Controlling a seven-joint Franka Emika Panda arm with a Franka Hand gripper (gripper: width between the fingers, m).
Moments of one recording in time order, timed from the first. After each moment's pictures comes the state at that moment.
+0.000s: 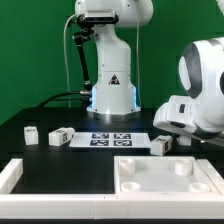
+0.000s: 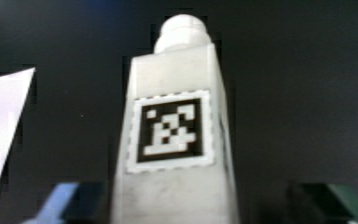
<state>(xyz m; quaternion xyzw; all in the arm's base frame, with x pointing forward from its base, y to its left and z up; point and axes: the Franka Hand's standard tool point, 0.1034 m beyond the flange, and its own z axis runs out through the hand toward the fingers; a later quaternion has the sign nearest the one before) 0.327 0.178 0.004 0.89 -0.10 -0.44 0.08</state>
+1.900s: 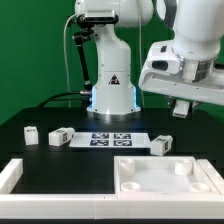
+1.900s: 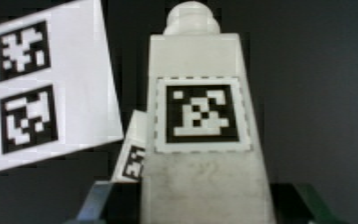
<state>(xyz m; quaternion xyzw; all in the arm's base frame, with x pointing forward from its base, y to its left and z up) 0.429 0.123 0.123 0.97 -0.12 -0.23 0.00</state>
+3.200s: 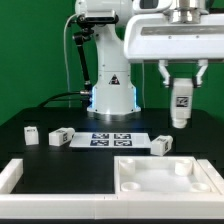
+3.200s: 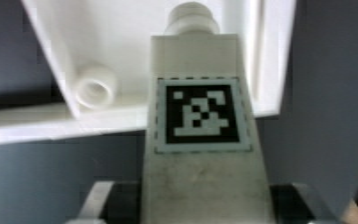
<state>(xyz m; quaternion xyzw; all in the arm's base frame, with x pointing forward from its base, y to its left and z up) 0.564 0.102 0.183 0.97 -0.06 0.21 -0.02</state>
